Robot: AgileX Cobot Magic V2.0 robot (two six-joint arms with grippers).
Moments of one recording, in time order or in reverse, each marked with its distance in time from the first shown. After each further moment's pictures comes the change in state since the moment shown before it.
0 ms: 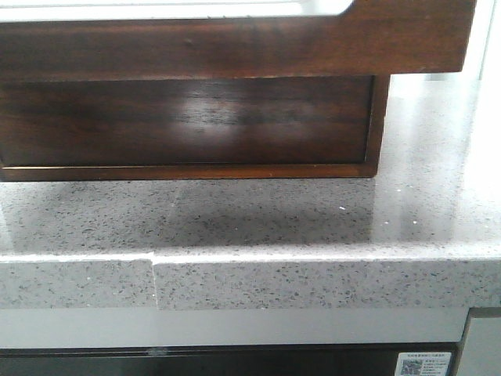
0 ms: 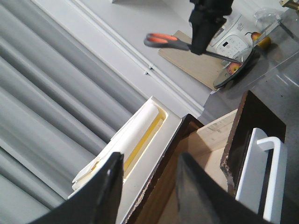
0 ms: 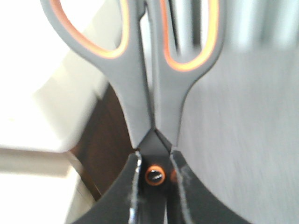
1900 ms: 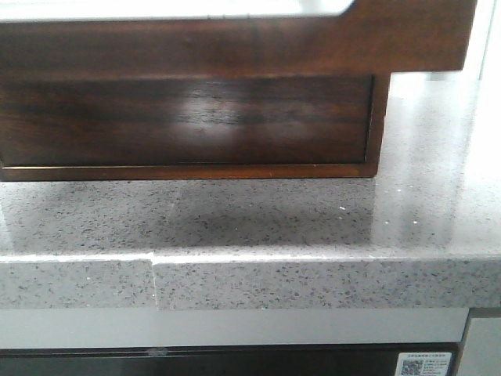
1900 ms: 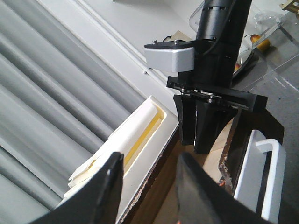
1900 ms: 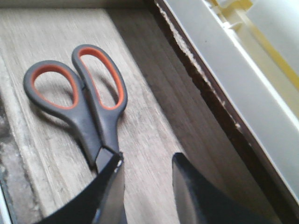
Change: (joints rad) left arm 0.000 0.000 0.000 -0.026 0.002 0.000; right arm 0.571 0.342 0.003 -0.096 -0.147 -0.581
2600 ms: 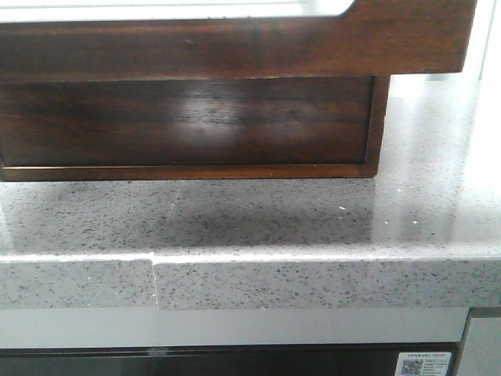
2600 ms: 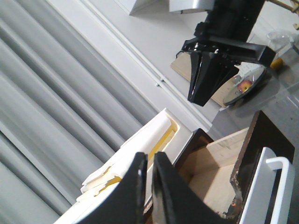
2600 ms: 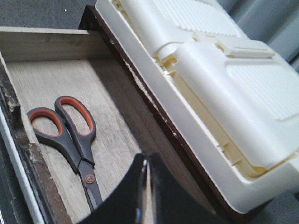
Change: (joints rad) left arm 0.000 -0.089 0.000 -0.065 0.002 0.000; right arm 0.000 -0.229 0.000 0.000 0.044 -0.002
